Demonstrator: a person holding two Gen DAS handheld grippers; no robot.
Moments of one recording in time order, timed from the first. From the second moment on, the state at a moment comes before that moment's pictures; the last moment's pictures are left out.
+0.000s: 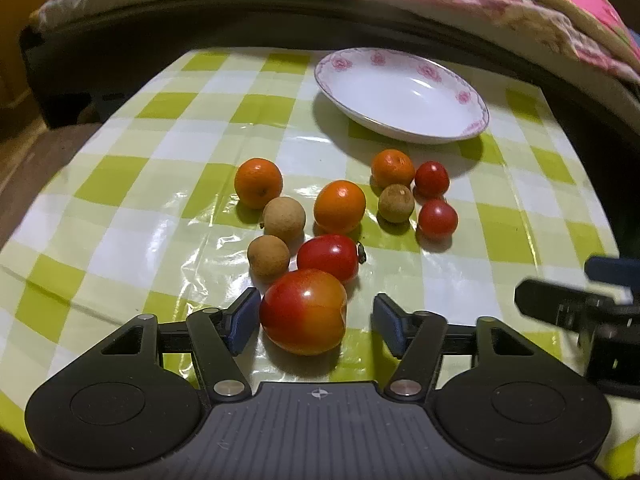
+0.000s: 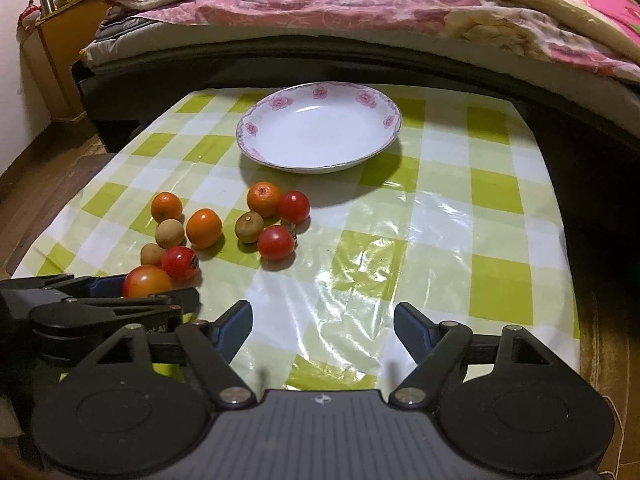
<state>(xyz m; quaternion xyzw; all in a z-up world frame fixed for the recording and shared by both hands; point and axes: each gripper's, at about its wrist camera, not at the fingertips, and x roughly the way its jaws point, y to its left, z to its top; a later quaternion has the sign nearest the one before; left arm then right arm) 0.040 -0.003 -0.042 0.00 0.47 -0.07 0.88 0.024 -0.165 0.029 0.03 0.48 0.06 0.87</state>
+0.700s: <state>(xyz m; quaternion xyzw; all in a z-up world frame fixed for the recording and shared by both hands) 0.039 -0.002 -0.040 0.02 0.46 -0.07 0.89 0.076 -0.139 0.010 0.00 0.47 0.14 0.87</state>
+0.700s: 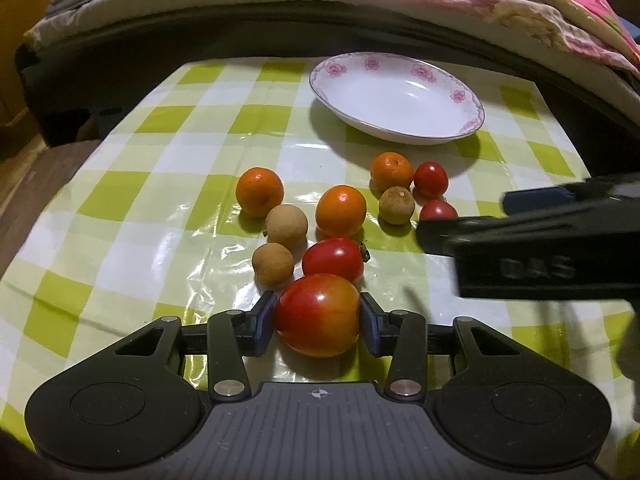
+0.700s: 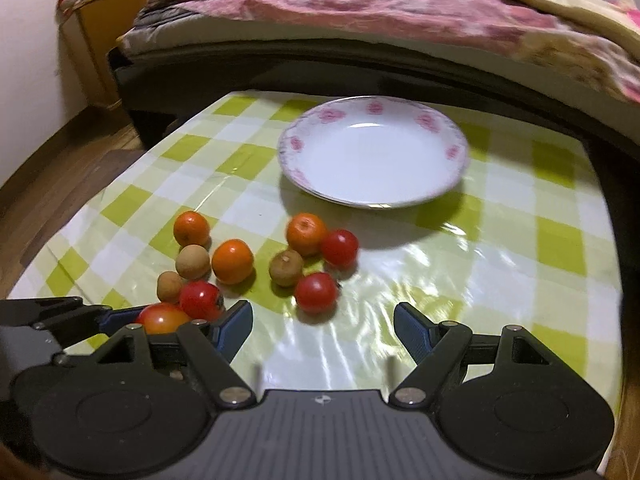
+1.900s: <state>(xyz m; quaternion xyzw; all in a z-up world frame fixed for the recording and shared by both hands) 0.029 -0.006 -0.039 0.03 0.47 -0.09 0.88 0.074 -0.154 -0.005 0.01 0.51 0.16 0.84</state>
